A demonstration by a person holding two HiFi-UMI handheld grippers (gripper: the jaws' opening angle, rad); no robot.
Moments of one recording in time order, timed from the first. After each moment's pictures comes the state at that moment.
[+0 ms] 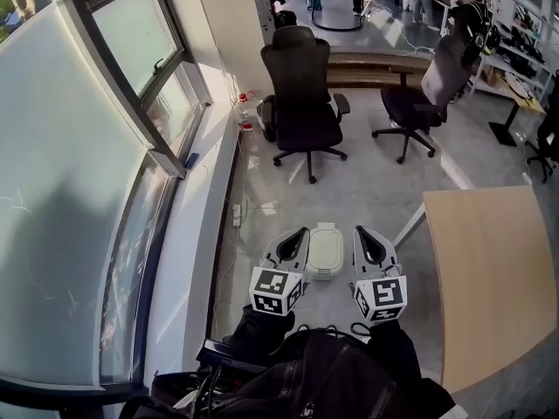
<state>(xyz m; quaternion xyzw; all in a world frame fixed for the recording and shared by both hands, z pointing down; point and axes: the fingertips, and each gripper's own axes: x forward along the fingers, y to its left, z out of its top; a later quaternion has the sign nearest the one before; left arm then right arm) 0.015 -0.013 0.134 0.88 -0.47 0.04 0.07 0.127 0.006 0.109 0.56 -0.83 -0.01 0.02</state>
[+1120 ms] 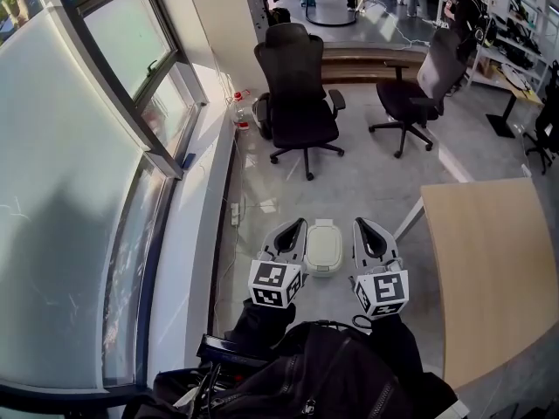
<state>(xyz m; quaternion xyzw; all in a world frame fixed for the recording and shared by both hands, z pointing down) 0.026 -0.030 0.126 0.88 -0.48 0.03 0.06 0.142 0.000 0.095 0.56 -0.83 -0.03 -0.01</state>
